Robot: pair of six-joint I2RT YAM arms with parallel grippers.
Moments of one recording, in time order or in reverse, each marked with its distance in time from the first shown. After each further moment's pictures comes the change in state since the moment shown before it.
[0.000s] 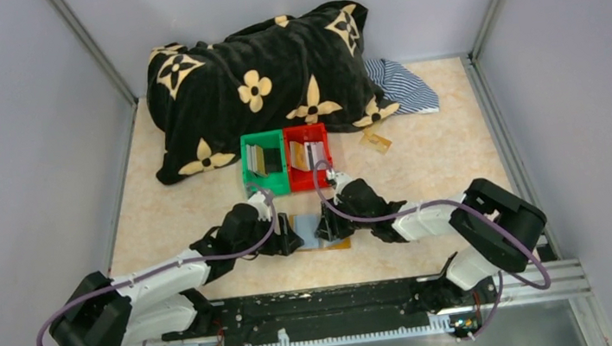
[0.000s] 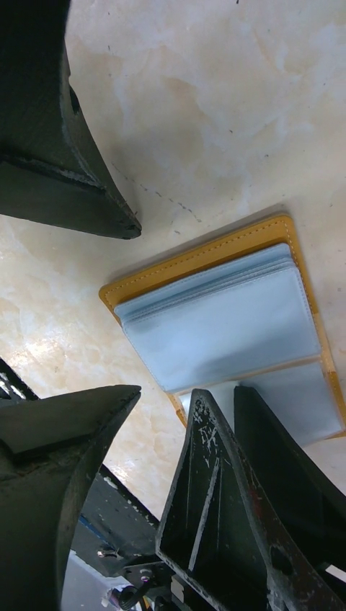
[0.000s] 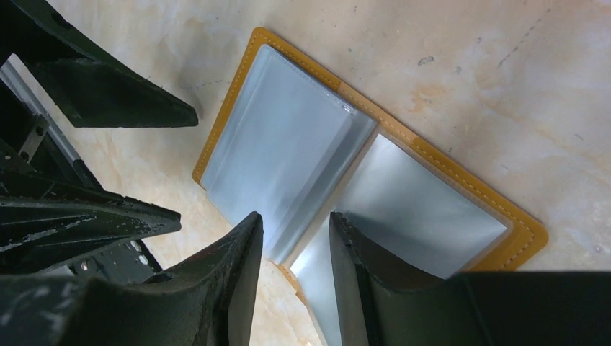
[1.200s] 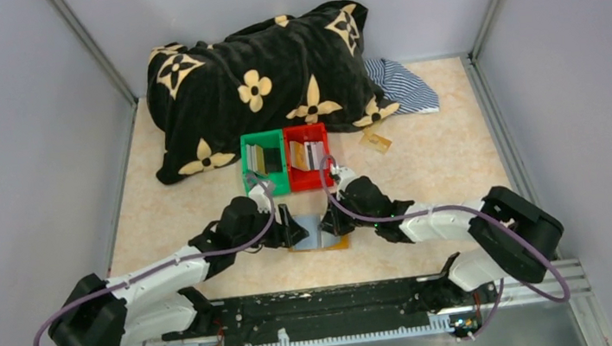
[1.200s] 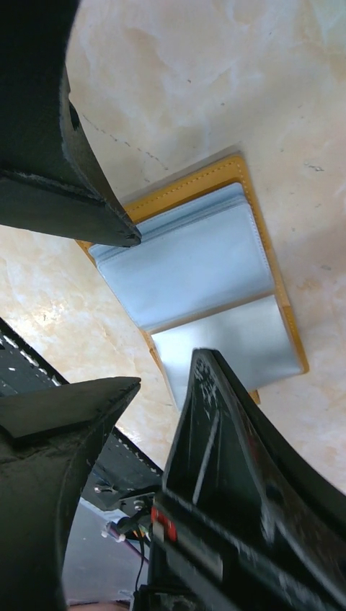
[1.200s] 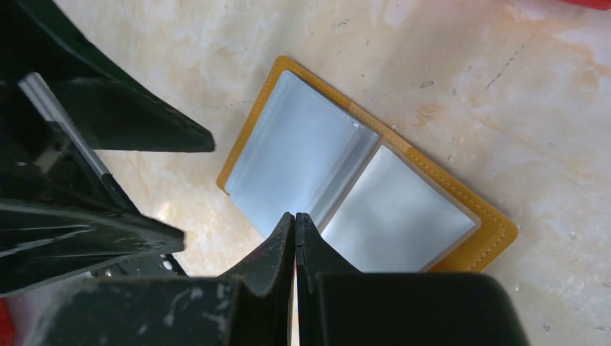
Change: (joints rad) left arm 0.000 -0.030 0.065 0.003 0.044 -0.054; right arm 0.004 -0.074 -0.002 -0.014 0.028 0.022
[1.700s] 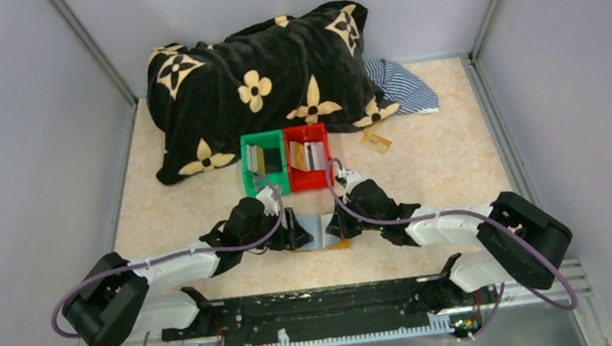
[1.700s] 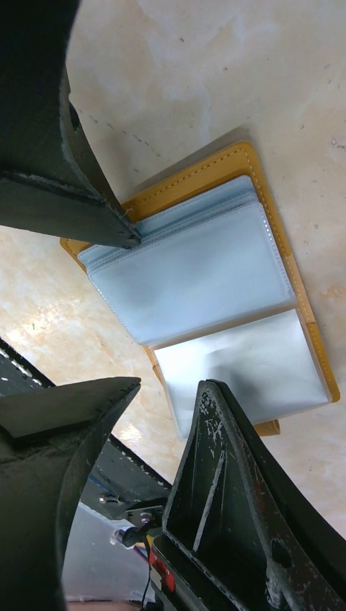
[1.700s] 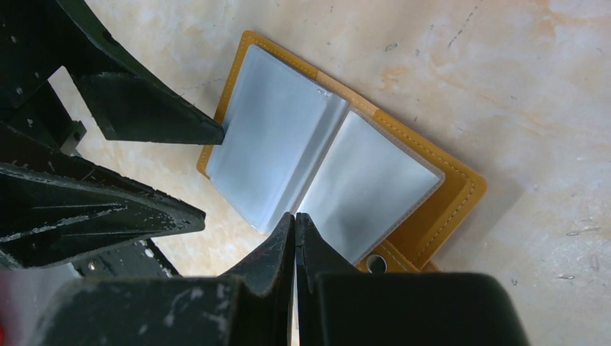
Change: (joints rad) left arm 0.000 0.155 -0.022 0.122 0.052 -0.013; right arm -0.016 -0.073 -0.041 -0.066 0.021 0.000
